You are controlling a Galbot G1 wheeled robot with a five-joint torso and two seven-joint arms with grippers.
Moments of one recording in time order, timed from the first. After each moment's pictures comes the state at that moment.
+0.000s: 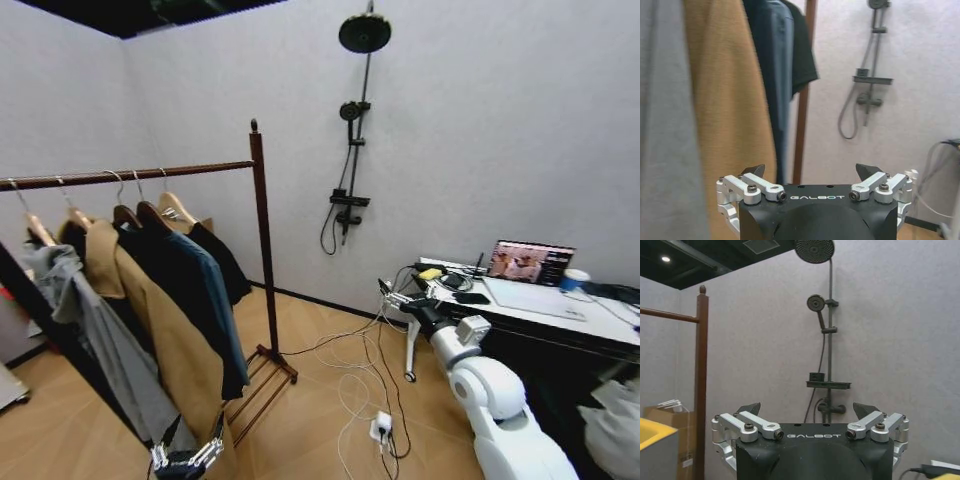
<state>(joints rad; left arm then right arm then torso) 1.86 -1.52 -0.65 -2.22 -0.22 -0.12 0.14 -1.05 1.17 0.69 2.15 0.46 -0.37 -0.06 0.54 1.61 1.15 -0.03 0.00</state>
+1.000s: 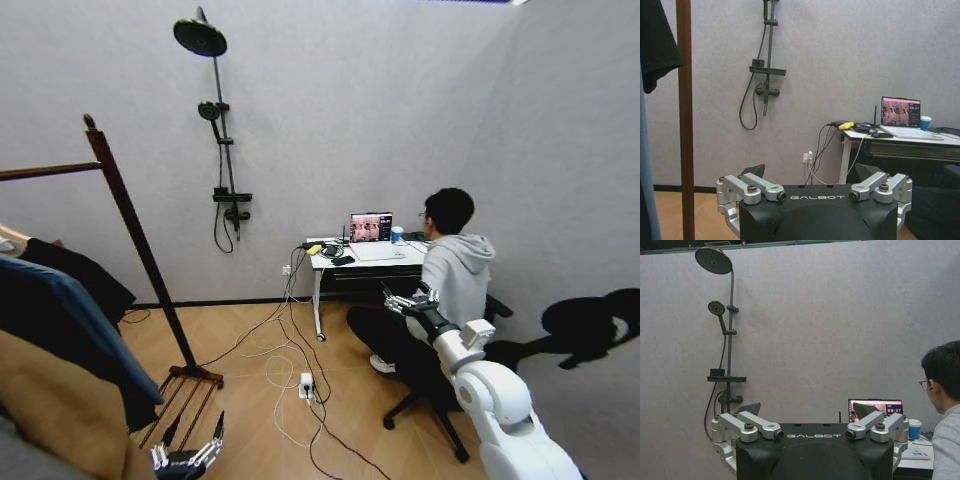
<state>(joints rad) 1.86 -1.52 -0.65 -2.22 -0.22 -0.12 0.14 -1.08 1.17 0.70 2.14 0.47 -0.36 -0.08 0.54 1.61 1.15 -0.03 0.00</state>
